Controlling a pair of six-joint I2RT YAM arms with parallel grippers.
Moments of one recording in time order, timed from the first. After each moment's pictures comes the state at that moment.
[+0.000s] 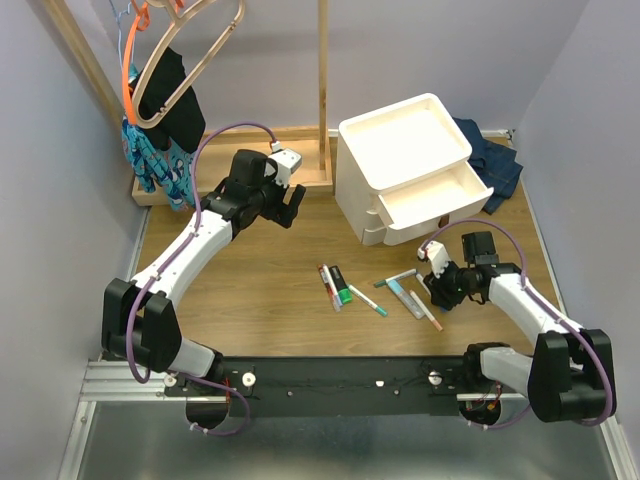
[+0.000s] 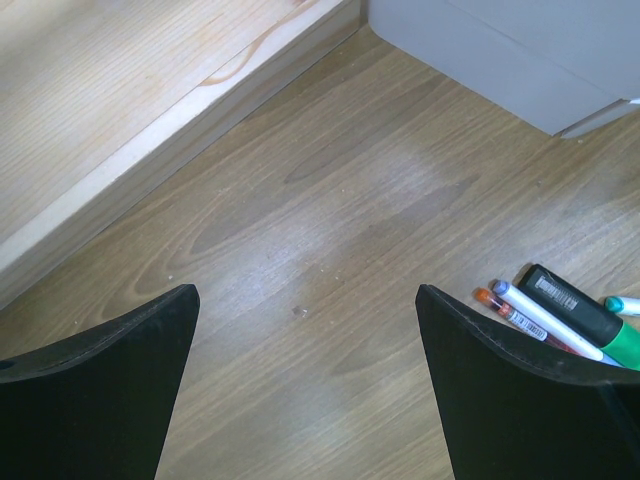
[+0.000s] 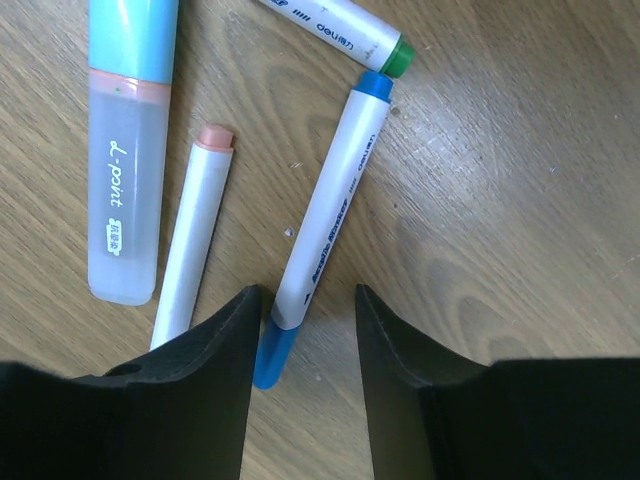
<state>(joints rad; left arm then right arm) -0.37 1.43 1.18 -0.41 0.14 0.15 0.06 1.14 0.50 -0.54 -0.40 -0.75</state>
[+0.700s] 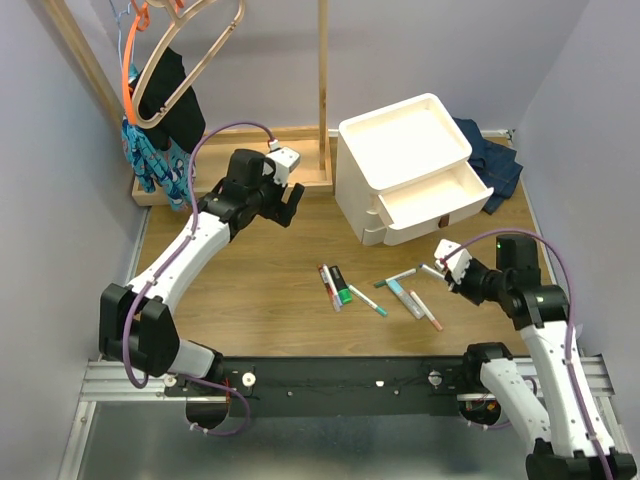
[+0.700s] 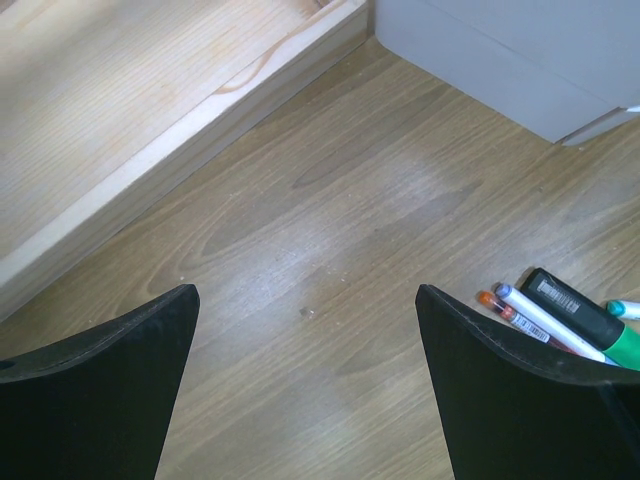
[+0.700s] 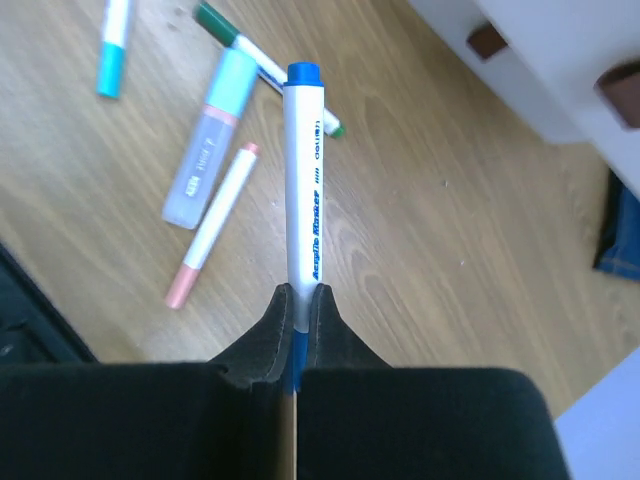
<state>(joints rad) -0.37 1.41 1.18 -0.40 0.13 0.16 0.07 0.69 0.73 -0.95 -0.43 -0.93</state>
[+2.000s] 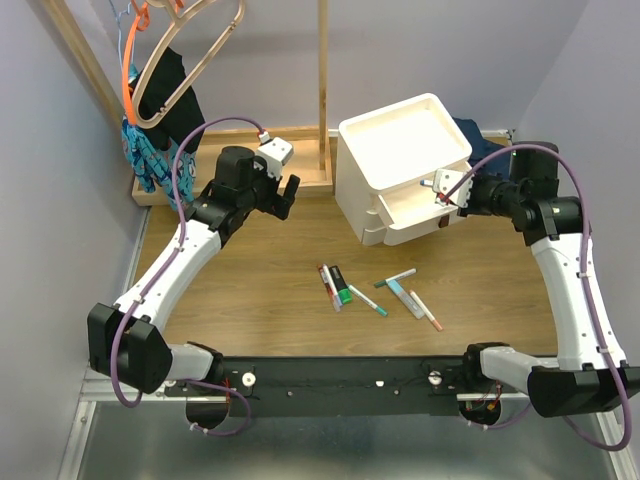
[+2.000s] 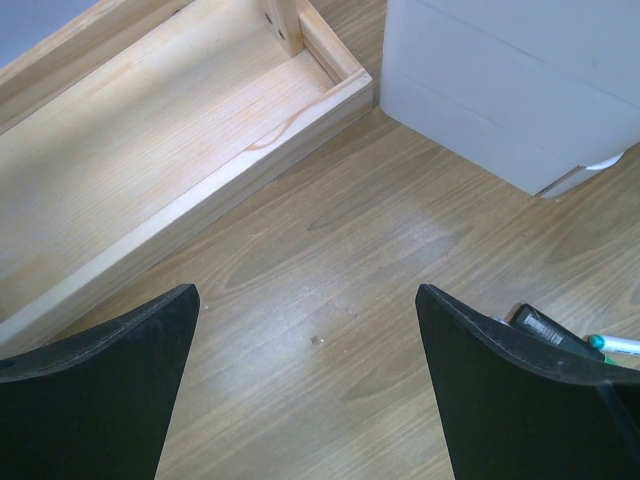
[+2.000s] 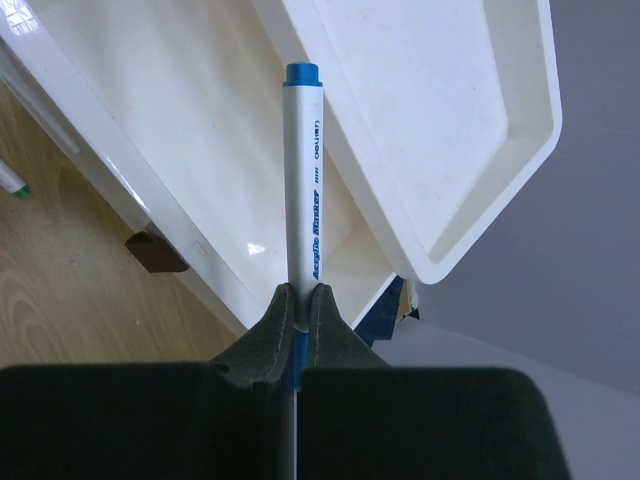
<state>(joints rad) -0.37 1.32 1.17 -0.35 0.13 0.15 0.07 1.16 1.39 -0.91 -0.46 -1.34</state>
